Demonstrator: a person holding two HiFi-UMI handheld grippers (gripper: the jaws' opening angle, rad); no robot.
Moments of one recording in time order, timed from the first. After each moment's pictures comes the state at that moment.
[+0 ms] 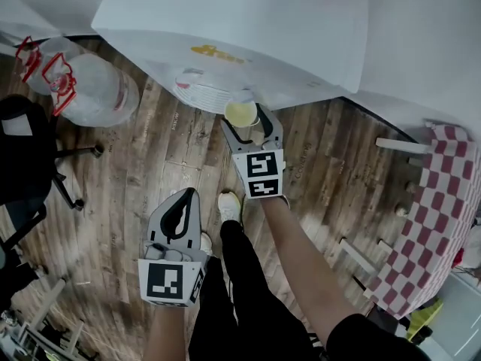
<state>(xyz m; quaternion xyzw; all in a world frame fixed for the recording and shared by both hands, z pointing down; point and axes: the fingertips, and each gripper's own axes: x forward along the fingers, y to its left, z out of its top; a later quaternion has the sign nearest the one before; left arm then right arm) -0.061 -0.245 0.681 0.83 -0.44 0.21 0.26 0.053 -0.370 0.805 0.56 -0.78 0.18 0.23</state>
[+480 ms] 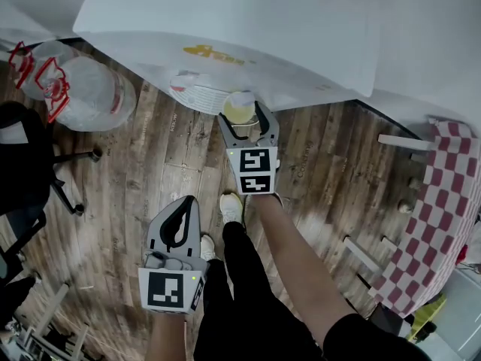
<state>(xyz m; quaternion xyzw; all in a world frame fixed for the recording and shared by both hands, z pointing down) -0.064 -0.242 0.698 0.83 -0.43 0.22 0.27 0.054 -0.384 0.832 0.59 -0.75 0.19 0.22</state>
